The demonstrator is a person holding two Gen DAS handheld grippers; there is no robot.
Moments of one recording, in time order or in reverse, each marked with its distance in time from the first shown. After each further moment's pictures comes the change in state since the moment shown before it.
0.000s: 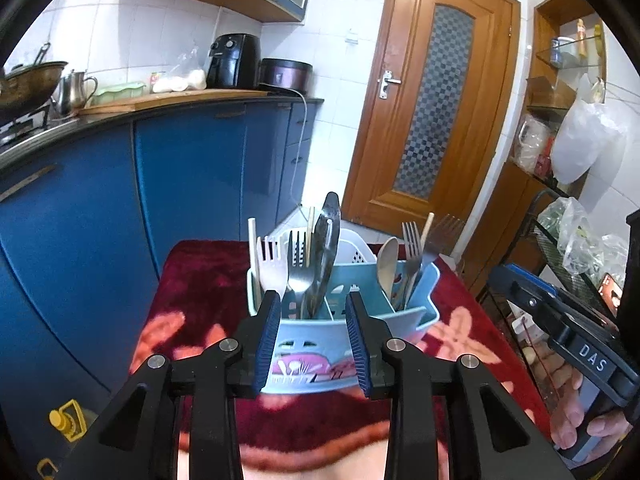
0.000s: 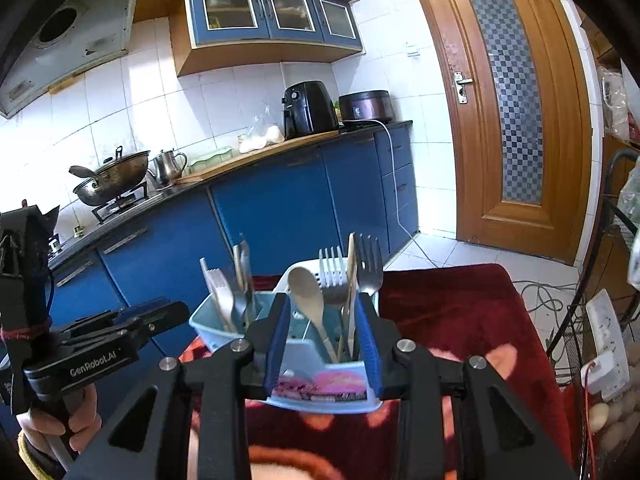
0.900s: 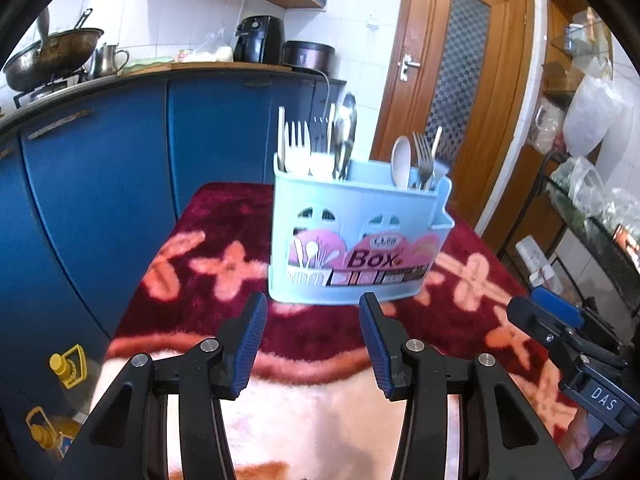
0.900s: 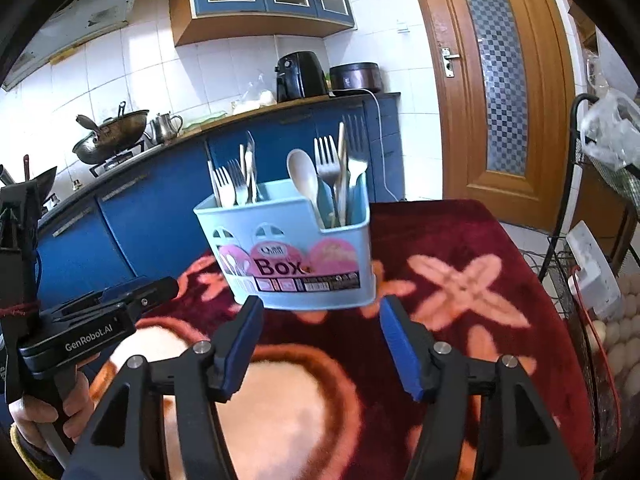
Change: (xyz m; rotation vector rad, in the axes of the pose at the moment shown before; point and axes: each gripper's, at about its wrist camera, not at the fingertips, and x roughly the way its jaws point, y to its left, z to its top) left arm -0.012 0.000 -0.098 -0.026 0.042 0.080; right arm -0.024 0.008 -0.098 -0.015 0.077 -0.069
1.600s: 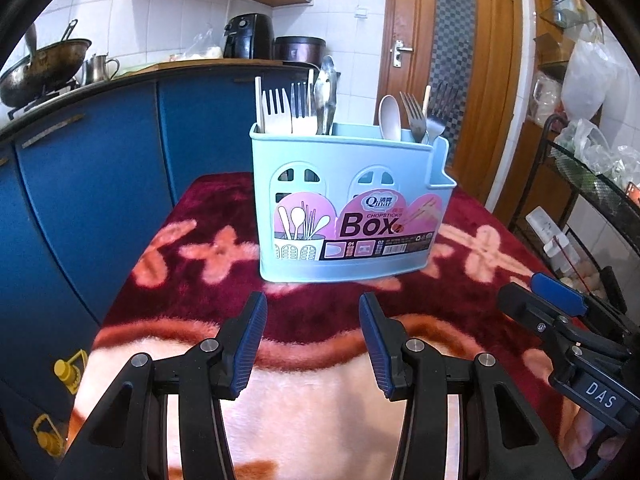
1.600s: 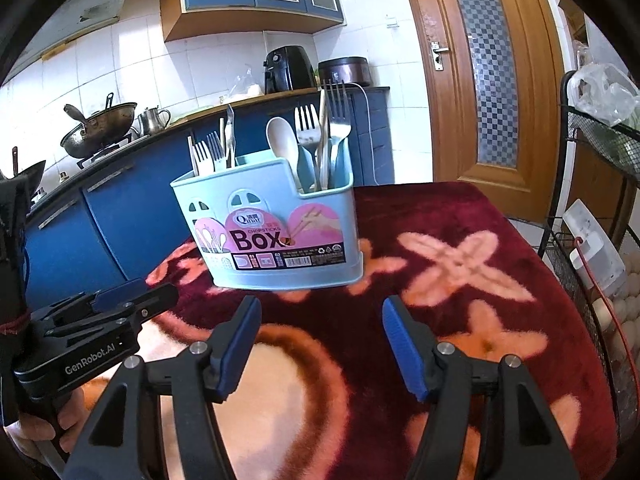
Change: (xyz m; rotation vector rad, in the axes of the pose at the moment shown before) left arm 0.019 -0.019 -0.024 0.071 0.000 0.042; right arm 0.017 -0.011 -0.027 0.025 0.003 -0.022
